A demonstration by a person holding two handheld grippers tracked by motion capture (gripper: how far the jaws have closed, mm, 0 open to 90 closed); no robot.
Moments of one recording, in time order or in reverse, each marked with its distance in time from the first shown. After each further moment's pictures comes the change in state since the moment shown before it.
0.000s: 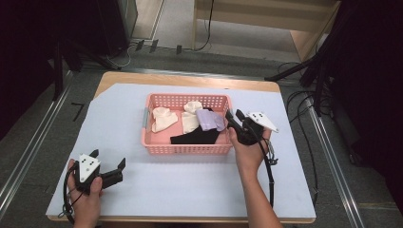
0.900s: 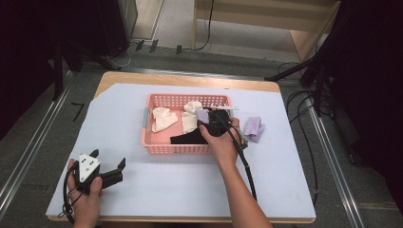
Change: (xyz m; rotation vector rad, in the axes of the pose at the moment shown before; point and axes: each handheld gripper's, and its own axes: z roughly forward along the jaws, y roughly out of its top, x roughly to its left) left arm 0.000 0.000 0.000 0.000 -0.006 -0.005; right arm 0.058 -0.013 0.066 0.494 0.021 0.015
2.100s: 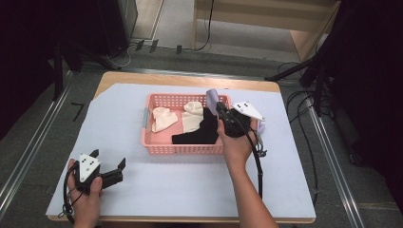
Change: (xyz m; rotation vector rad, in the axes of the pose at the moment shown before) left arm 0.000 0.000 0.000 0.002 0.002 0.002; right arm -0.017 0.007 -0.066 -0.475 0.023 -0.114
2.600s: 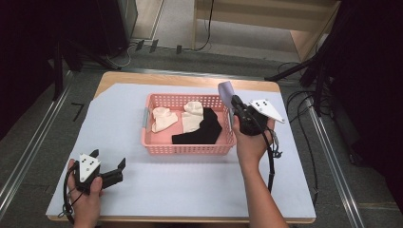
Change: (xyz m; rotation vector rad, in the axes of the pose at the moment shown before) left arm 0.000 0.000 0.000 0.000 0.001 0.002; right arm -0.024 0.022 -0.028 -0.109 -0.047 -0.002
